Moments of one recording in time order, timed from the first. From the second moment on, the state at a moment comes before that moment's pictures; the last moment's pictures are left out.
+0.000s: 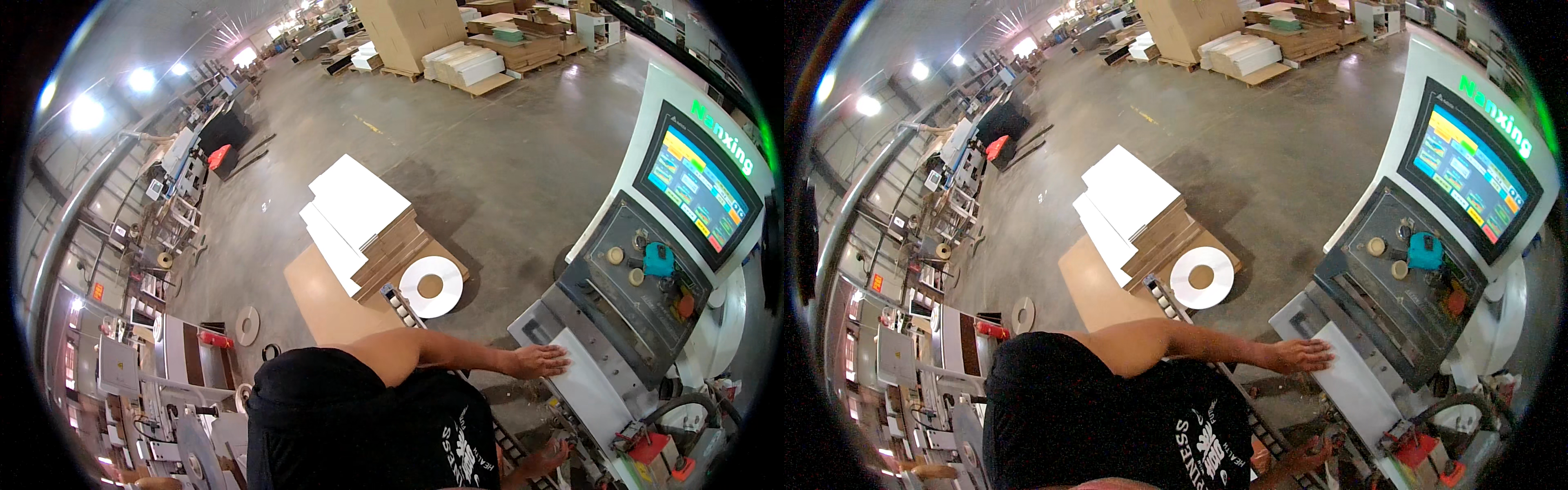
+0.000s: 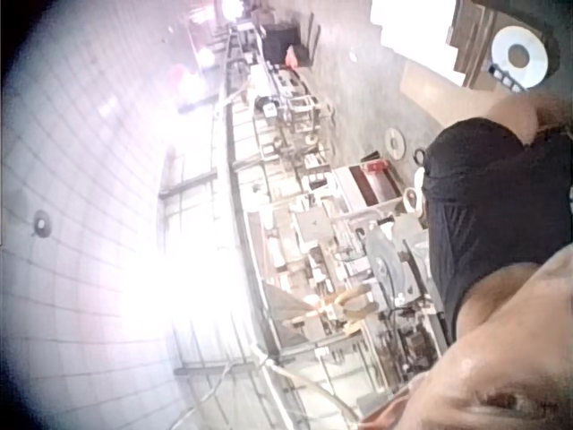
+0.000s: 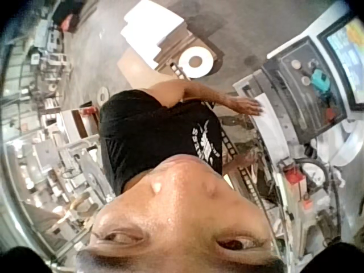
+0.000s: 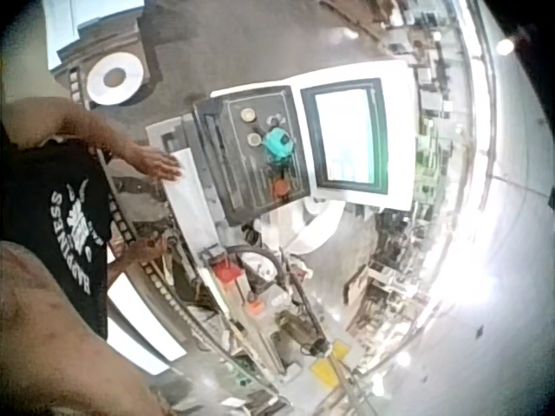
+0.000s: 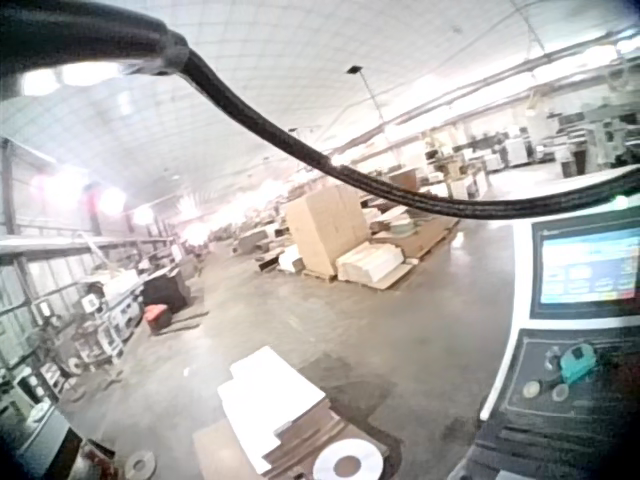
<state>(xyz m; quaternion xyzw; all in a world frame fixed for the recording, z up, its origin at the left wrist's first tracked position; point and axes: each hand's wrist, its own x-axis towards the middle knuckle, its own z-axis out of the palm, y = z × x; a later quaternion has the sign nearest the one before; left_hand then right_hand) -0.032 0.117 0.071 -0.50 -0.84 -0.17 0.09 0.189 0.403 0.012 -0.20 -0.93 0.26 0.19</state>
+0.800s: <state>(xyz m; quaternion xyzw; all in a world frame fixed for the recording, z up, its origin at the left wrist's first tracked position) -0.049 0.199 0.065 -0.49 -0.84 -0.25 0.02 0.191 0.406 0.019 -0.29 -0.87 0.33 0.21</state>
